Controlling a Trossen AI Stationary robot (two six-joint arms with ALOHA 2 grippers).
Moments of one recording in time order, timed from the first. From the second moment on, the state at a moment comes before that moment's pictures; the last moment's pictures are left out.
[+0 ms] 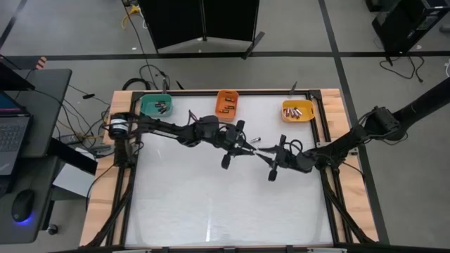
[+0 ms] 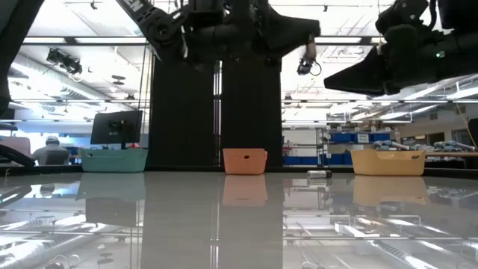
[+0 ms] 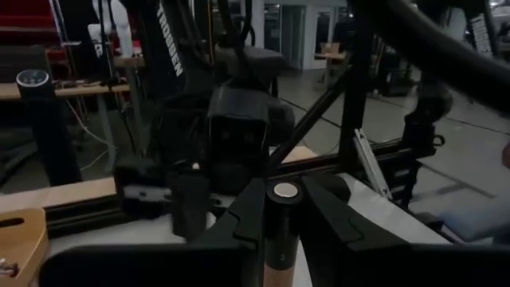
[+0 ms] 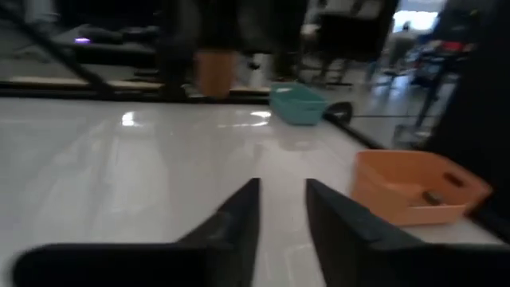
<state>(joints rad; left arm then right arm) 0.10 1.87 1.10 0.79 0.47 0.02 0.36 1.32 0.21 0.97 0.73 -0.02</state>
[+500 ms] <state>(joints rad) 0.14 1.63 0.83 0.78 0.46 0.07 0.18 1.32 0.24 0.88 0.33 0.14</state>
